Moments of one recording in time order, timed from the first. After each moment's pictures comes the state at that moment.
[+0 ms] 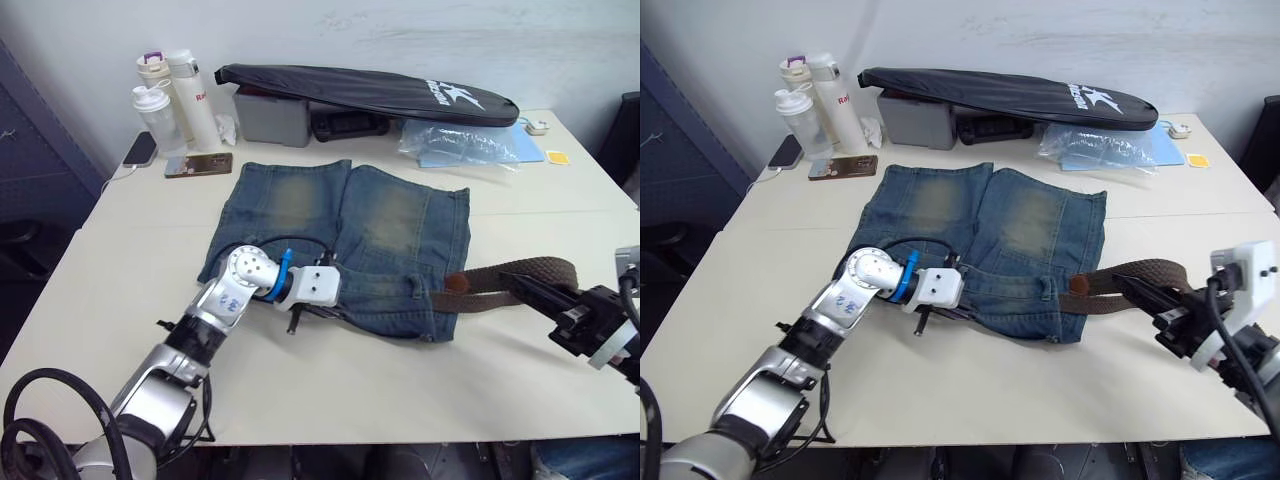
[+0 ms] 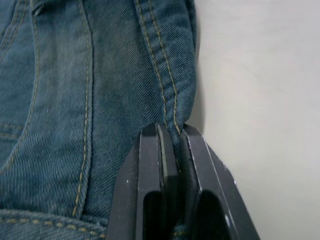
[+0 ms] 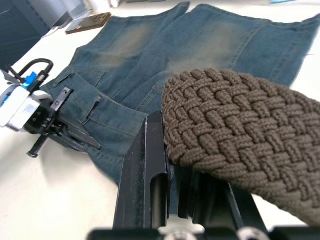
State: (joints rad) left arm -0.67 0.41 -0.40 0.26 0.07 0.02 -1.23; right arm 0.32 -0.88 -0.74 -0.71 1.52 0.83 0.14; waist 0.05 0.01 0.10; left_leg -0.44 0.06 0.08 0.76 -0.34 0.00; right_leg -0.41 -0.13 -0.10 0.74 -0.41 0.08
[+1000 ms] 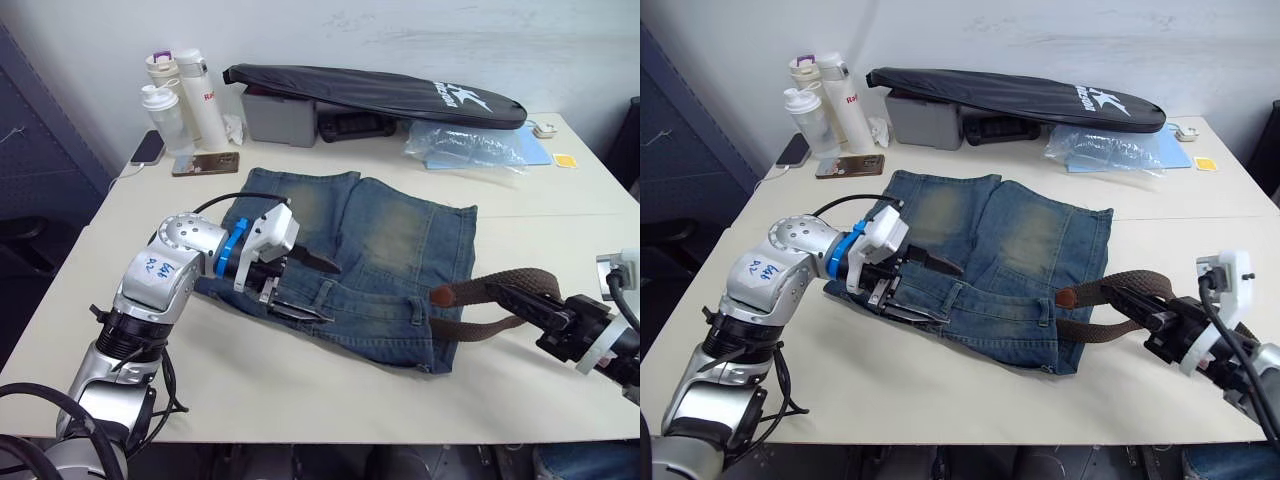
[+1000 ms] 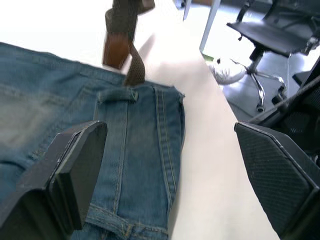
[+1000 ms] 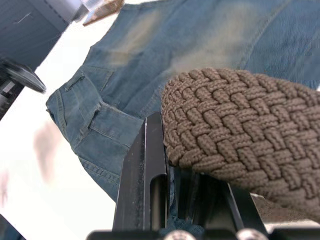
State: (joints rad) left arm -0.71 0.57 -0.16 -0.11 -0.41 0.62 -1.33; right arm 0.34 -0.93 -0.65 -0.59 1.65 0.84 0.09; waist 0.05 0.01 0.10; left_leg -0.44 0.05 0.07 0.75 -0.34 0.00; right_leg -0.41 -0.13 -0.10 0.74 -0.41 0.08
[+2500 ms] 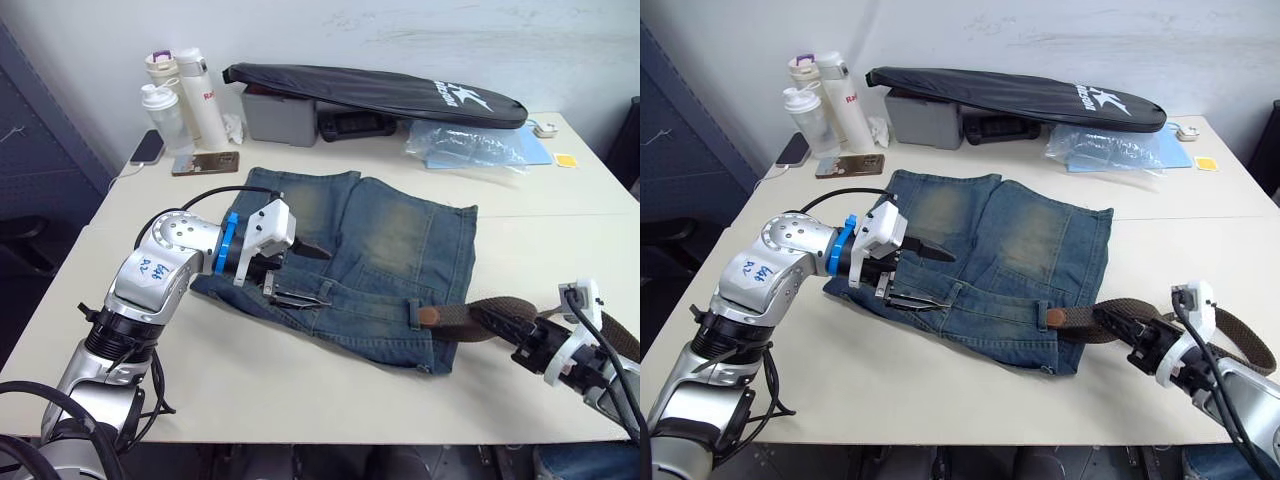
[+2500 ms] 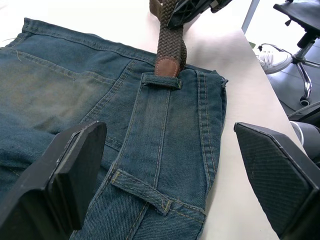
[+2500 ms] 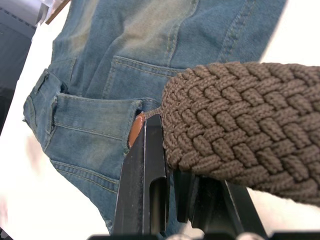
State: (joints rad) left arm -0.70 0.63 -0.21 -0.12 -0.38 0.56 -1.19; right arm 0.29 -0.83 -0.49 -0.43 1.62 0.86 0.05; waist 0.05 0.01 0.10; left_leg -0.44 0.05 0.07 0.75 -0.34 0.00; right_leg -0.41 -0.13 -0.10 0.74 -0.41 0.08
